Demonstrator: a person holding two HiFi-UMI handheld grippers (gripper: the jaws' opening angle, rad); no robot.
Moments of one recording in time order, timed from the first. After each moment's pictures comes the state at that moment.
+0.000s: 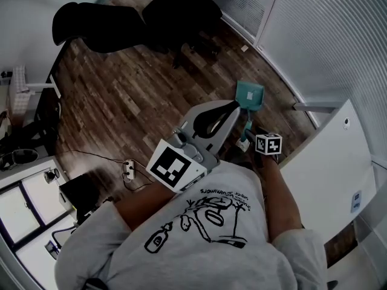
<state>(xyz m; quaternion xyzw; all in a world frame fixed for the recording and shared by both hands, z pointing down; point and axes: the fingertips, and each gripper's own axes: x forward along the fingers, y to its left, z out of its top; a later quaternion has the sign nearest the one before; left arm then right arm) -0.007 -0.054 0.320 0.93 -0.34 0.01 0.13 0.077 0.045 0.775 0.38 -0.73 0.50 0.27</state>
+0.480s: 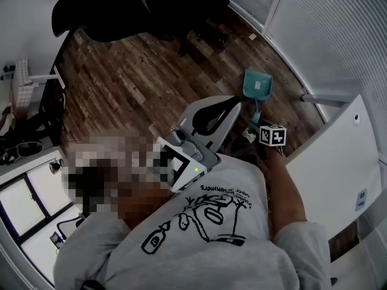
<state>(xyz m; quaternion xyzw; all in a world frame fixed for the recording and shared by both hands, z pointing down) -0.021 -0.051 0.343 0.93 -0.35 0.03 0.14 0.057 0.051 0.808 0.36 -0.72 0.53 0.26</state>
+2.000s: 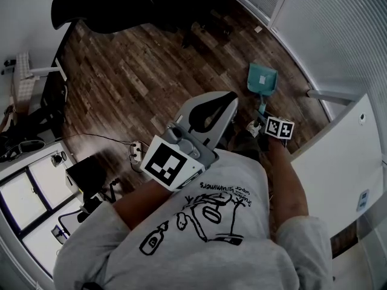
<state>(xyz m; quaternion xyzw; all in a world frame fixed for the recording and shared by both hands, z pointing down) -0.042 -0.051 0.359 0.92 -0.37 0.05 0.15 0.043 0.024 0.810 0.37 -0.71 0.58 0.15</state>
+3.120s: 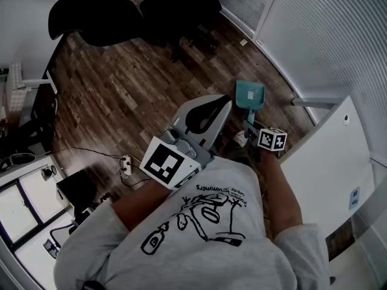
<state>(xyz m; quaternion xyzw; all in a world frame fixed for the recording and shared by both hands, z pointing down) -0.031 -0.053 0.335 0.92 -0.36 0.02 0.13 0.047 0.024 0.740 0.35 -0.75 0.55 0.11</state>
